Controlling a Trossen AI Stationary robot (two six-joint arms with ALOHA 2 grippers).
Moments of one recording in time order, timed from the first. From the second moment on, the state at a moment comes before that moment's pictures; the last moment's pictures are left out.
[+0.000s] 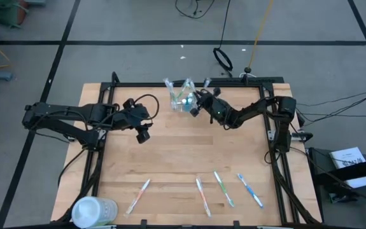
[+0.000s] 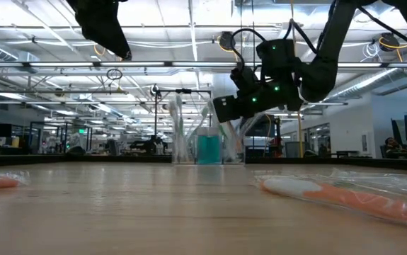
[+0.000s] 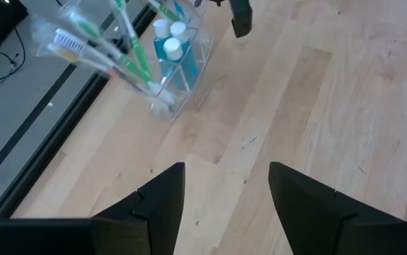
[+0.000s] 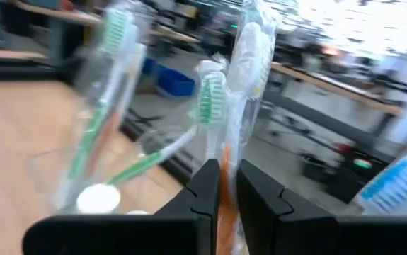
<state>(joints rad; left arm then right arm) -0.04 1.13 1.08 -0.81 -0.40 -0.29 -0.33 1.90 0.74 1.11 0.57 -0.23</state>
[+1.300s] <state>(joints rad) -0.04 1.13 1.08 -0.81 -0.39 -0.29 -0.16 1.83 0.74 0.95 1.05 -0.23</state>
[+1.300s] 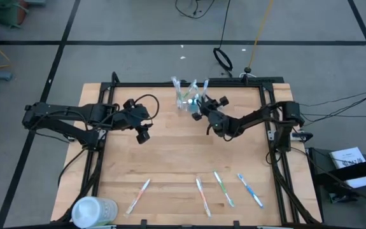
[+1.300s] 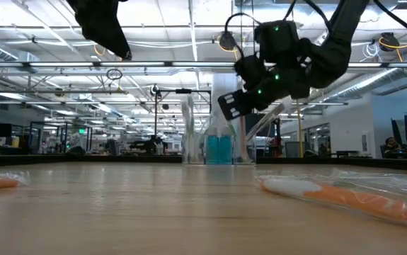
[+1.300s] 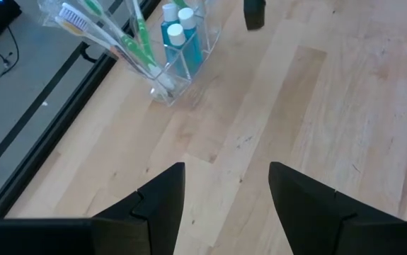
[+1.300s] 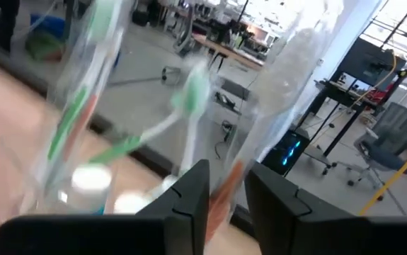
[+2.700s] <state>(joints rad) -0.04 1.13 1.08 -0.80 -0.29 -0.30 0.43 1.38 0.74 -0.35 0.29 0.68</state>
